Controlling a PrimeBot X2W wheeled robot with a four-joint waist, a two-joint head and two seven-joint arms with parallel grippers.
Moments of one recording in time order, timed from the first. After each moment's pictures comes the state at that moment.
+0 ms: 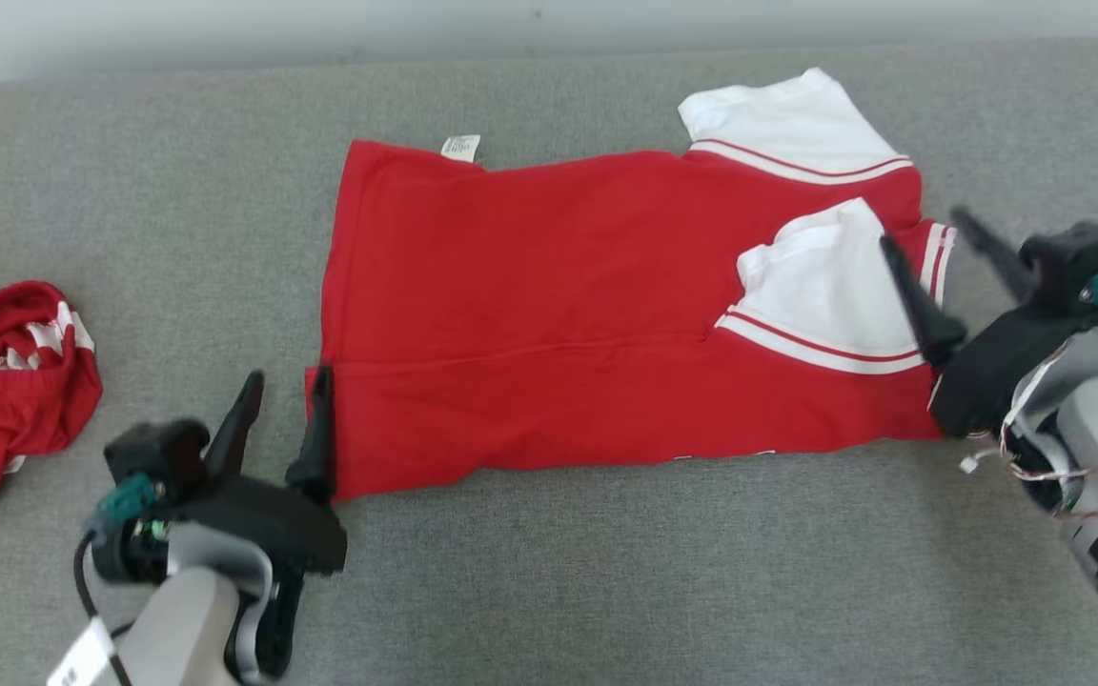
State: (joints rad) left arm -0.49 0.22 -0.35 0.51 -0.65 0.04 -0.26; right arm -0.79 -0.52 0.60 0.67 0.59 0.13 -0.15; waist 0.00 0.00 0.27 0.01
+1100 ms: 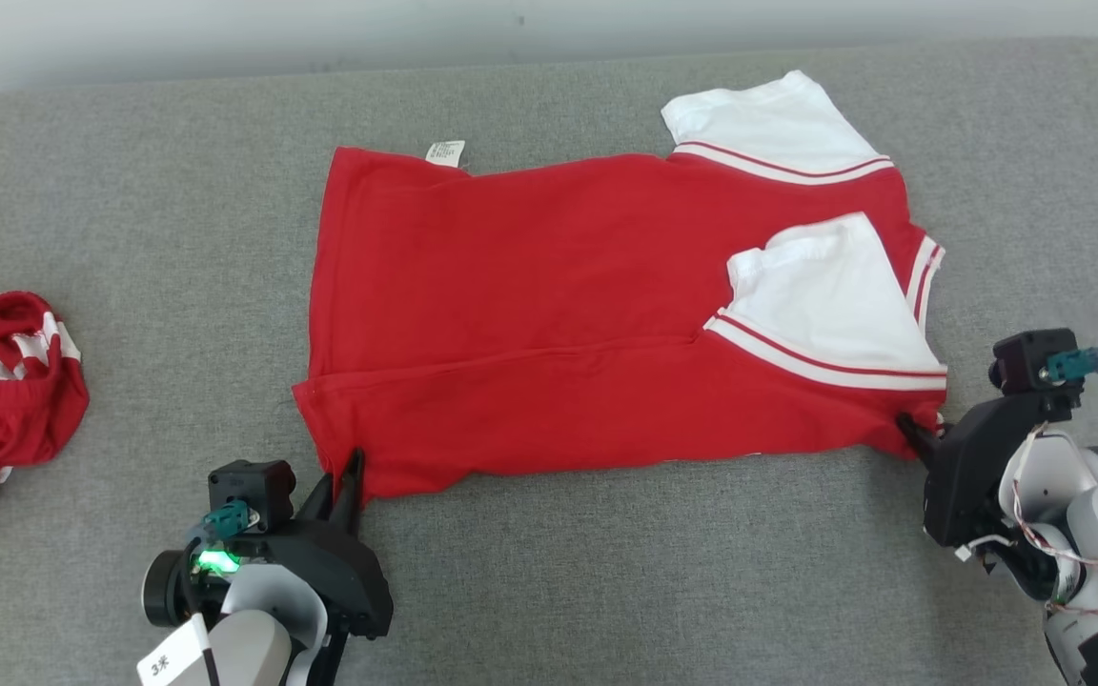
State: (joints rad) left arm -0.44 0.21 -0.47 0.58 -0.55 0.10 -0.12; right arm -0.50 -0.39 0.23 0.51 0.52 0.13 0.50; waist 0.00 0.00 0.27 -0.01
